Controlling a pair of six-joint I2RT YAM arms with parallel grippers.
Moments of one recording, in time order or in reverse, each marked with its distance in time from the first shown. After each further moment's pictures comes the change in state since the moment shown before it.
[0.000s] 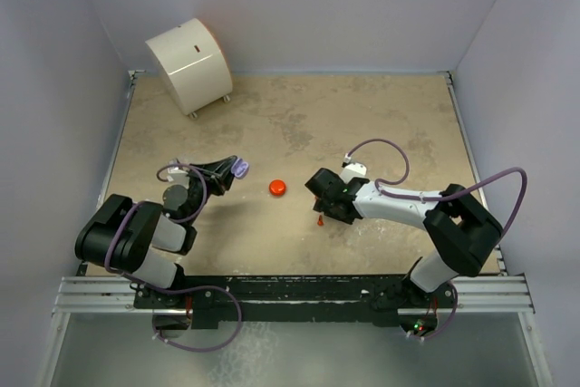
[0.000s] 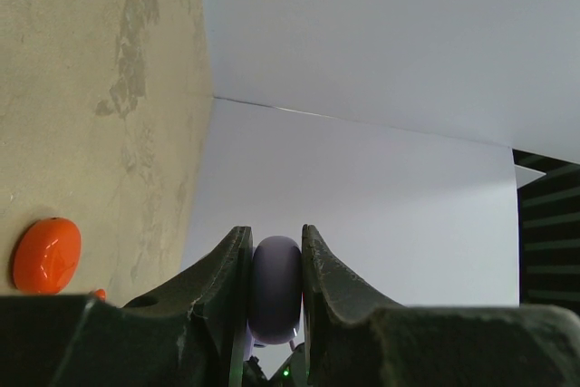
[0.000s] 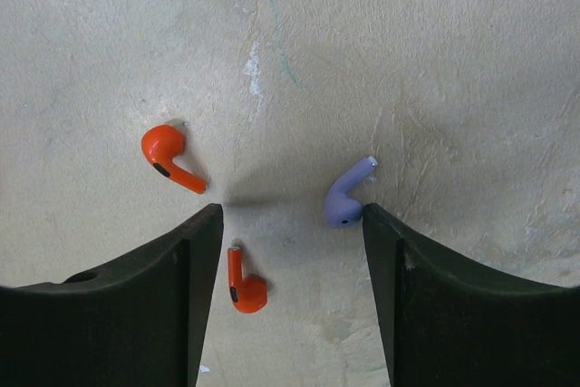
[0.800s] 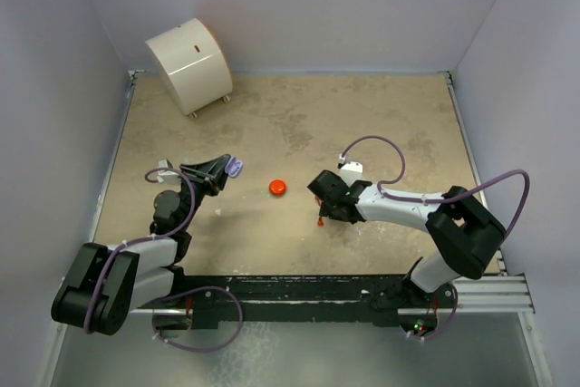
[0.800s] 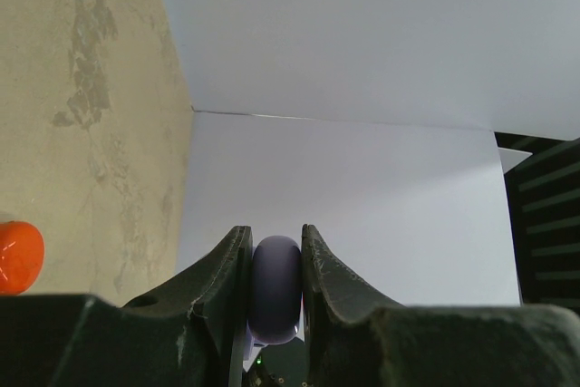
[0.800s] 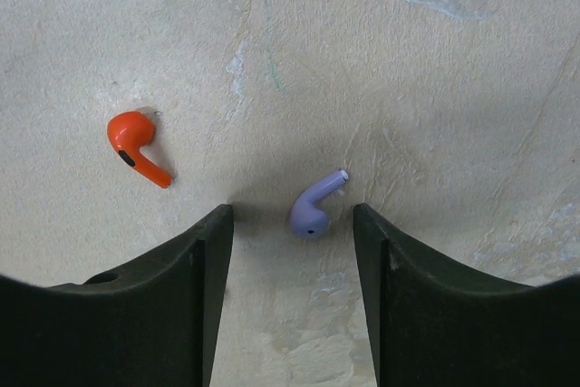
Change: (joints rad) left arm 0.004 -0.354 -0.032 -0.252 -0.040 0.062; right arm -0.002 -0.020 -0.039 0.037 0.017 -0.197
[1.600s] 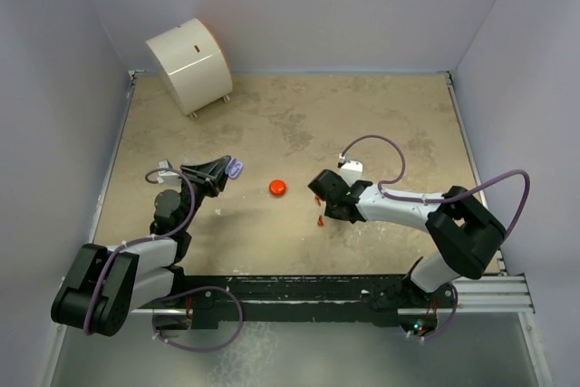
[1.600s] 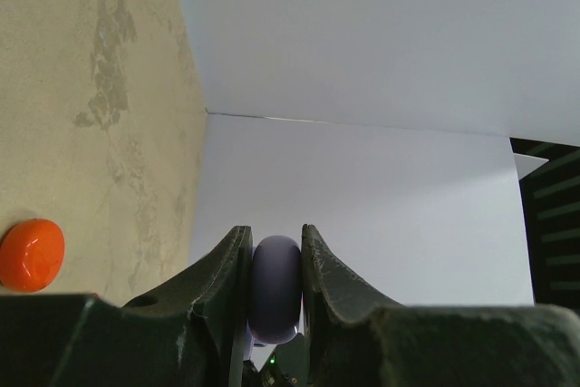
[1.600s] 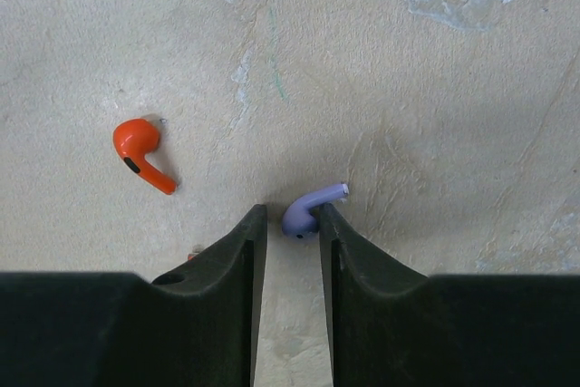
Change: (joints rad) left arm 0.000 -0.015 0.000 -0.051 -0.008 0.018; right arm -0.006 0.000 -0.006 0.023 0.000 -0.015
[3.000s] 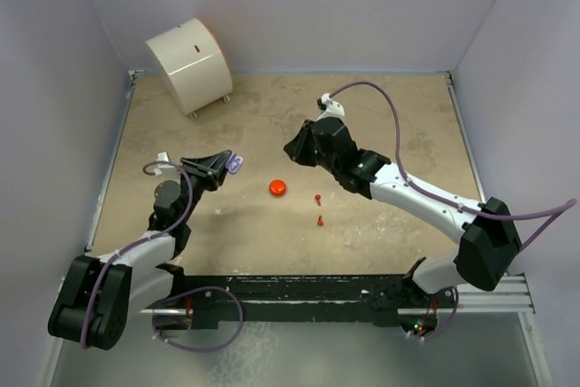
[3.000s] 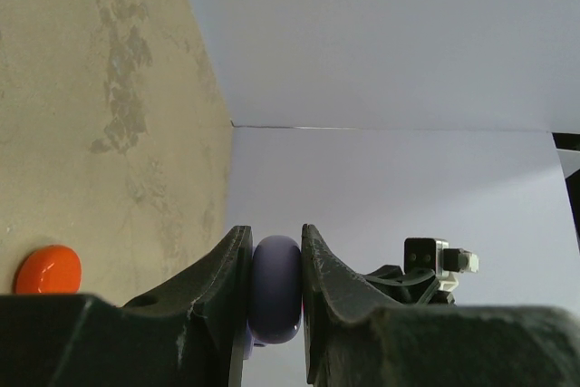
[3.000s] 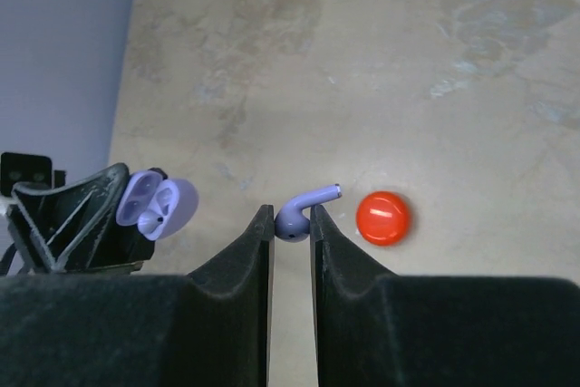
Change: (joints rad) left arm 0.000 -0.079 0.068 -0.182 -0.016 0.095; right arm -0.027 -0.119 0.331 0.278 -0.229 -0.172
